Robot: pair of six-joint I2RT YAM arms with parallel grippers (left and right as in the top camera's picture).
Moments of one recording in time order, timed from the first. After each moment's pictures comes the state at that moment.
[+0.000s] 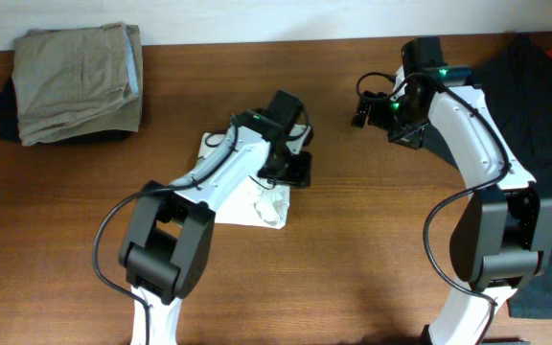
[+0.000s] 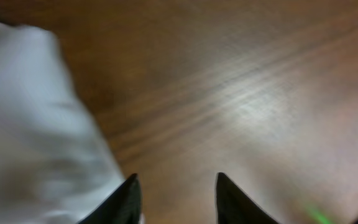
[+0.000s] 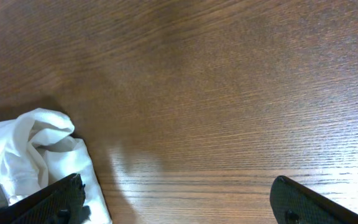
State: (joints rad) left arm -0.54 2.13 1.65 -0.86 0.35 -0.24; right arm 0.05 1.99 1.70 -1.01 -0.26 0.40
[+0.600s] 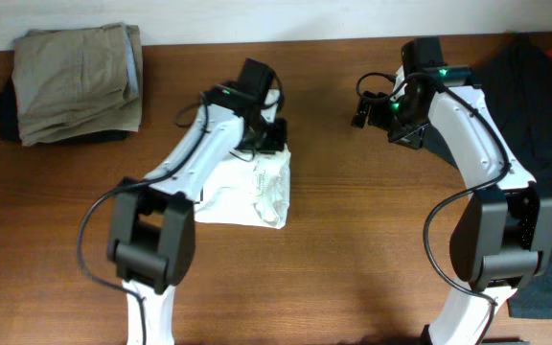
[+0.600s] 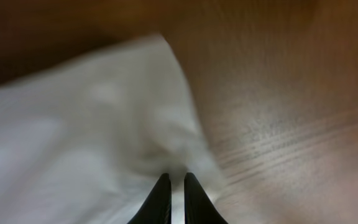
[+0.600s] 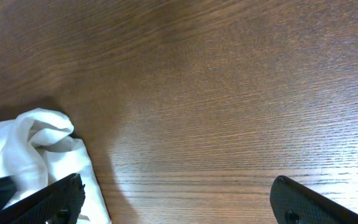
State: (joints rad) left arm -0.42 2.15 1.78 -0.89 0.25 -0.25; right arm 0.05 1.99 1.70 -1.00 -0.26 0.40
